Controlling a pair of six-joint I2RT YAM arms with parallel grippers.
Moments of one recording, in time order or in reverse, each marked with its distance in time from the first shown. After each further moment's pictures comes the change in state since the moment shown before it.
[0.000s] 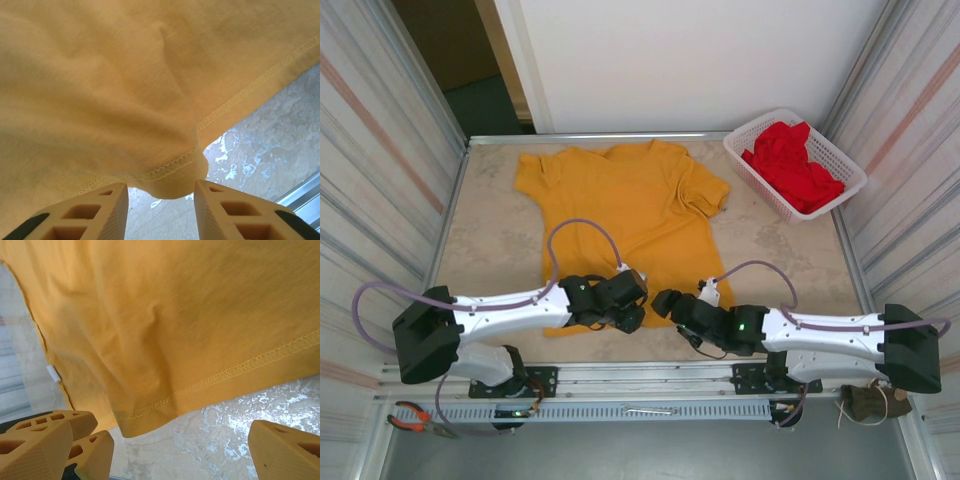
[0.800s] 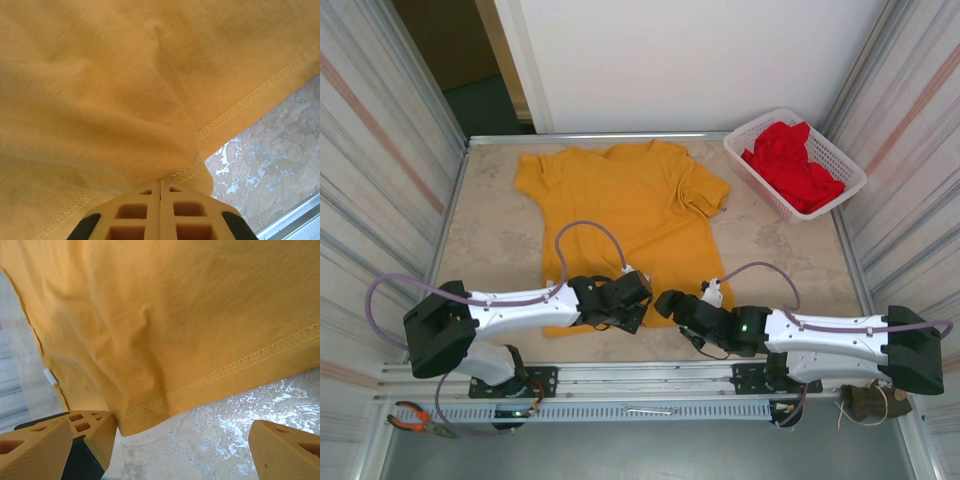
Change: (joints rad) left arm -0.001 0.064 0.000 0.045 0.005 -0.008; right arm 0.000 -0.021 -0.012 -0.023 0.002 0.014
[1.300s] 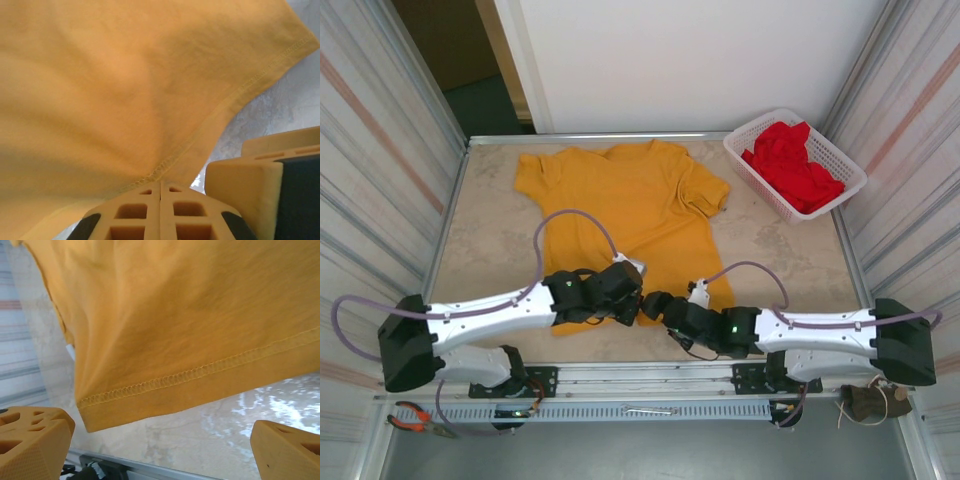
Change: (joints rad) left arm 0.001 -0.174 0.062 -0.101 -0.023 -0.003; right arm 0.059 0.092 0.052 0.110 0.001 0.000
